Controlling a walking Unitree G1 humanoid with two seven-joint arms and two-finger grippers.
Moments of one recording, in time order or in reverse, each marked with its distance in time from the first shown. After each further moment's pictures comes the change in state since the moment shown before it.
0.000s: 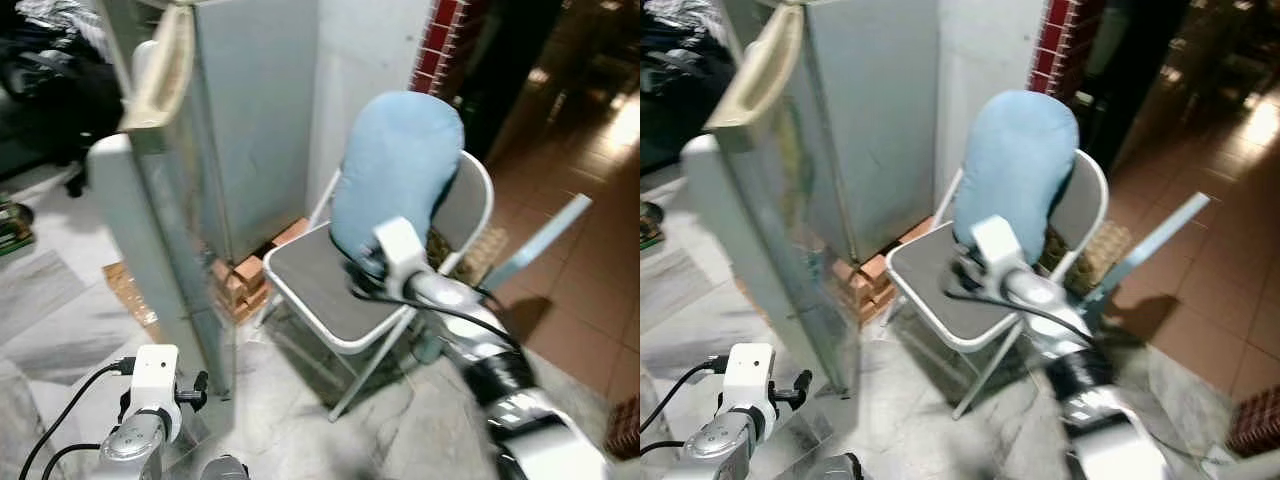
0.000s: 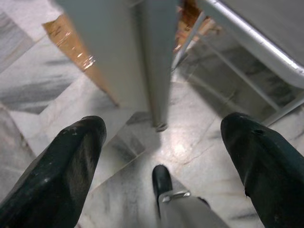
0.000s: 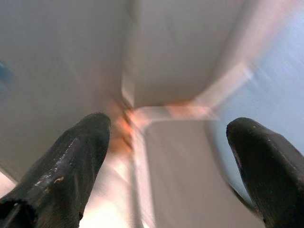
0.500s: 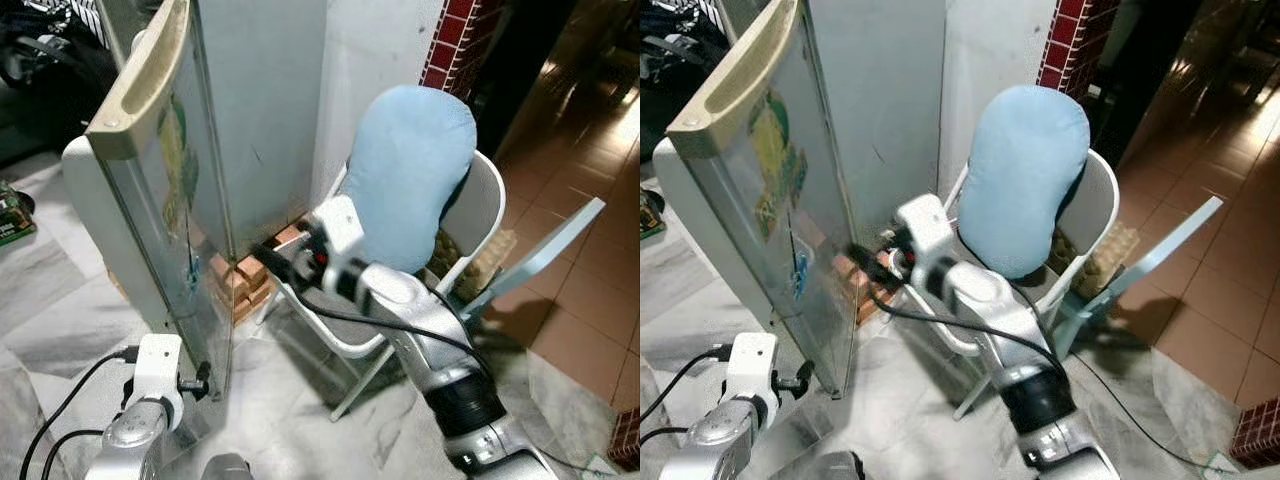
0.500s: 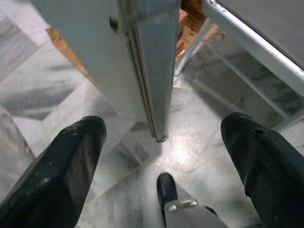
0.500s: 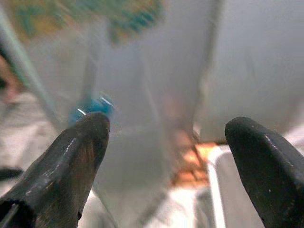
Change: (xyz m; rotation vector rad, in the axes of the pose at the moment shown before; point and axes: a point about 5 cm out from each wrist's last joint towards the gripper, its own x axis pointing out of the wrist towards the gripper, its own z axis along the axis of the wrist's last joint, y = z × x) left arm 0.015 0.007 0.016 0.054 -0.024 -0.008; right arm -0.034 0.026 -0.002 0.111 -0.062 0.159
